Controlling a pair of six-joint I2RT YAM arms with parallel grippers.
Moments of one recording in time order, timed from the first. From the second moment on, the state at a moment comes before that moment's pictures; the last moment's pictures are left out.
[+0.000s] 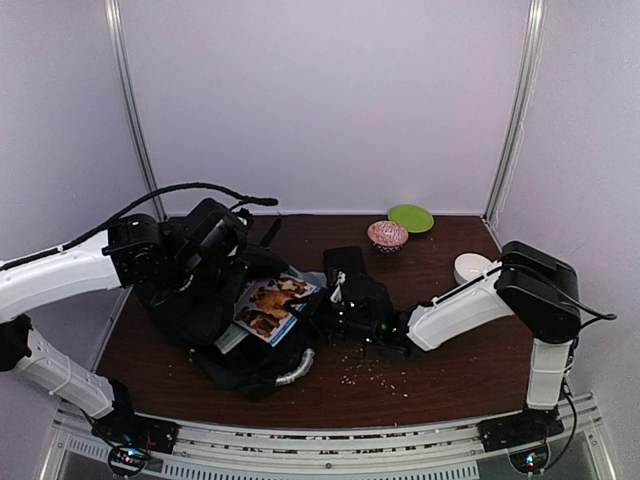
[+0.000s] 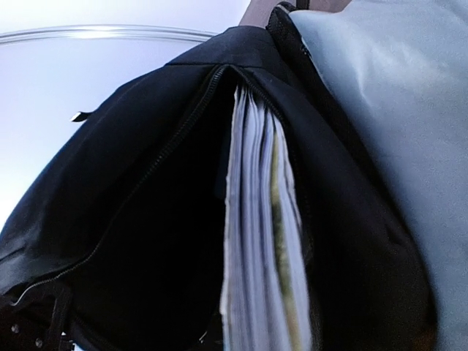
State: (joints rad) left arm -1.04 1.32 1.25 -0.85 -0.54 -0.44; right arm 1.07 1.95 0.98 0.76 0.04 1.42
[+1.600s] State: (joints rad) left arm -1.03 1.32 1.20 -0.77 -0.49 -0.48; right arm 1.18 2.17 1.32 0.52 0.11 1.47
